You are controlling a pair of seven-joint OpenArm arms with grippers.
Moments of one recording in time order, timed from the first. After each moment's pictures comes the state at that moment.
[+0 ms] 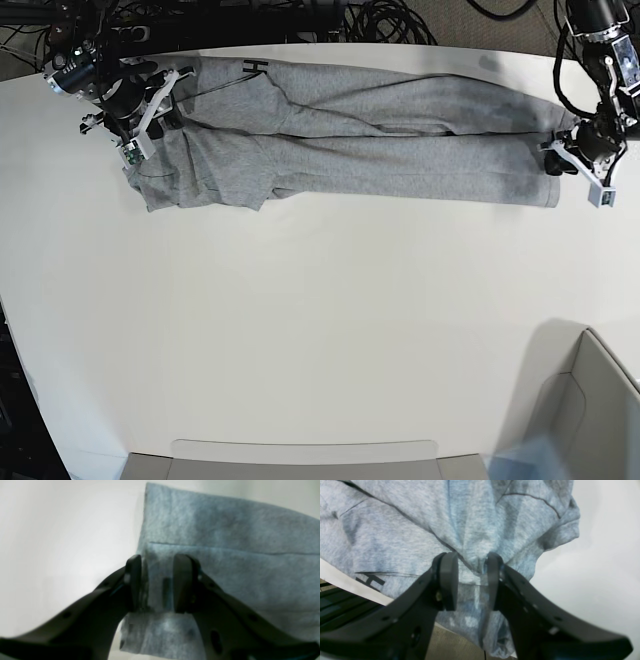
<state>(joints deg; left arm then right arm) 11.5 -28.2 -28.9 80.4 -33.3 -25.6 55.6 -28.0 17.6 15.3 119.3 26.3 26.7 -62.6</state>
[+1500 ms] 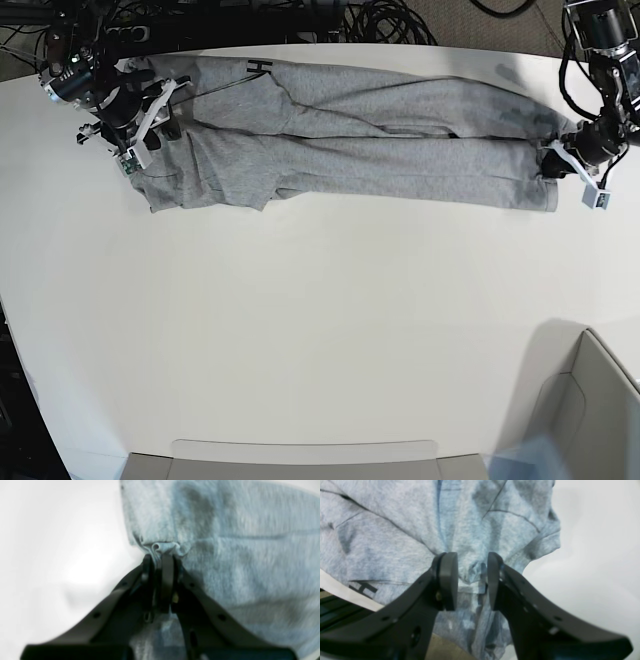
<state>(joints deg) 8.2 -30.1 -25.7 67.2 -35.1 -34.1 49.9 -26.0 18.1 15.3 119.2 26.5 26.7 -62.4</state>
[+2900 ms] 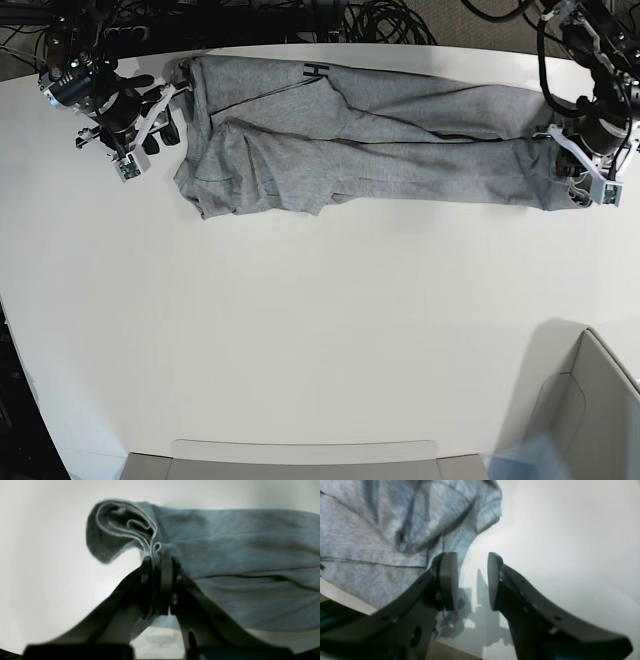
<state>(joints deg) 12.4 -13.7 -43.5 113.6 -32.0 -33.5 78.3 -24.5 18.1 15.3 118.5 26.3 26.7 -62.8</state>
